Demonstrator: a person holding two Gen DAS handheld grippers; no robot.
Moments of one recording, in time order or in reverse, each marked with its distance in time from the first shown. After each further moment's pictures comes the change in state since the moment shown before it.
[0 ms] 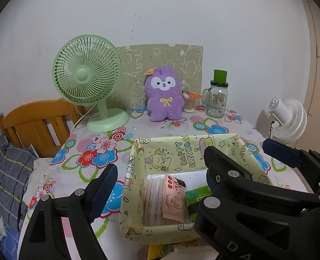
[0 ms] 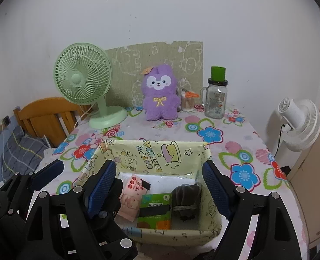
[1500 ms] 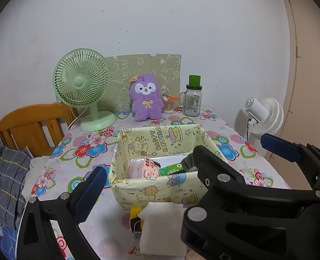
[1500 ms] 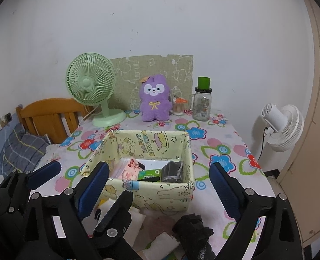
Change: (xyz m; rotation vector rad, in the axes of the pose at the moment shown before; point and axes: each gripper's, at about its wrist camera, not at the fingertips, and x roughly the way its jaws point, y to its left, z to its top) left arm -0.075 -0.023 -0.032 0.028 -0.037 -0.087; right arm -0.088 -0.001 -0.033 -0.025 -0.055 -0.044
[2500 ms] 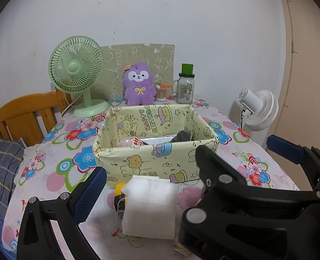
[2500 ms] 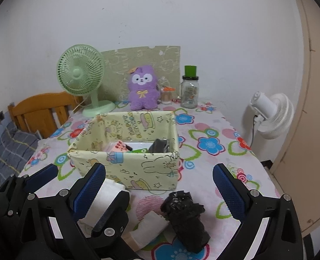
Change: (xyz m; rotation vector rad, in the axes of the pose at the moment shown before) left arm 0.002 -0.012 -0.037 -0.013 0.032 -0.037; right arm -0.005 -0.011 -0.043 0.025 0.017 -0.071
